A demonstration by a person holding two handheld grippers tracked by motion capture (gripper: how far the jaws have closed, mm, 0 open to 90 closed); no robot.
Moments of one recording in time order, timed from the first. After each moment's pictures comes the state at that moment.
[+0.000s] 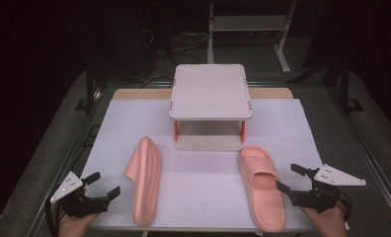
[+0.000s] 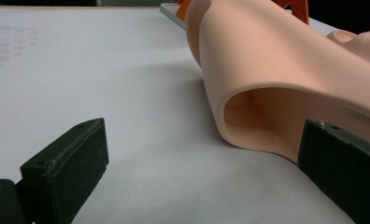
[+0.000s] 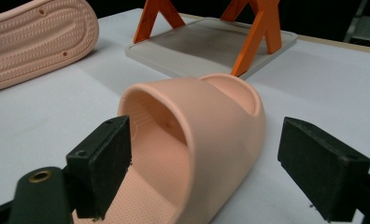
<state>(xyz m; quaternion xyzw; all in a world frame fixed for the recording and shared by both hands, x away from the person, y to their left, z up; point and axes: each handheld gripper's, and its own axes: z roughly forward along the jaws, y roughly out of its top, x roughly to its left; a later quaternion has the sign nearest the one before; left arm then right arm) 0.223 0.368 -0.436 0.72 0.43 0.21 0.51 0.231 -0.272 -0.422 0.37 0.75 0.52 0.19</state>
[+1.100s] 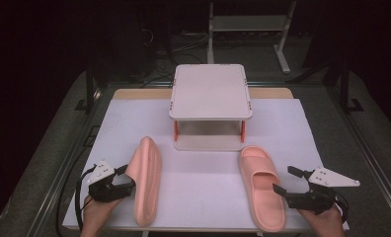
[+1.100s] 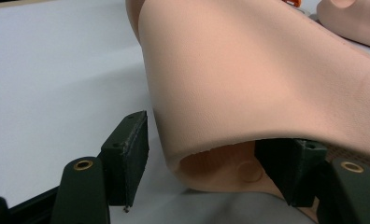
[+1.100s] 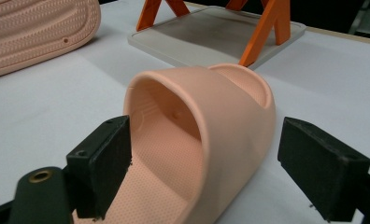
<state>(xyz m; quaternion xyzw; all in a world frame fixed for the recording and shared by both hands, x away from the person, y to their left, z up) 0.261 0.311 -0.433 0.77 0.38 0.20 0.46 0.228 -0.264 -0.424 0.37 0.76 0.50 0.19</state>
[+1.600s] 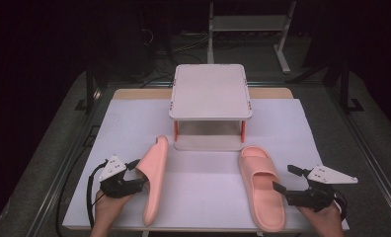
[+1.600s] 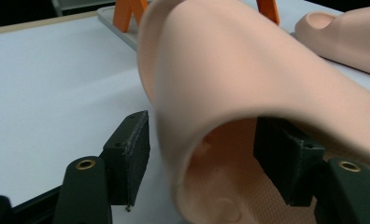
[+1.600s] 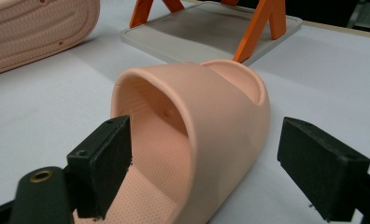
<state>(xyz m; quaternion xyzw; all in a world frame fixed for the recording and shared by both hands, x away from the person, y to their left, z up) 0.270 0.278 -0.425 0.77 0.36 0.20 0.48 0.235 -0.266 -0.427 0.37 0.76 0.50 0.19</state>
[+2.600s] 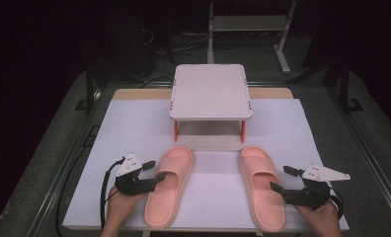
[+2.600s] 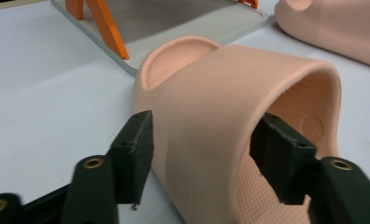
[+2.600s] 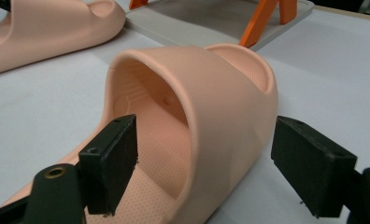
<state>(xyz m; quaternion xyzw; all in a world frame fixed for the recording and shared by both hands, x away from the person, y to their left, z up) 0.280 0.248 -0.432 0.80 0.34 0.16 0.47 0.243 -0.260 -0.433 0.37 0.78 0.47 0.18</state>
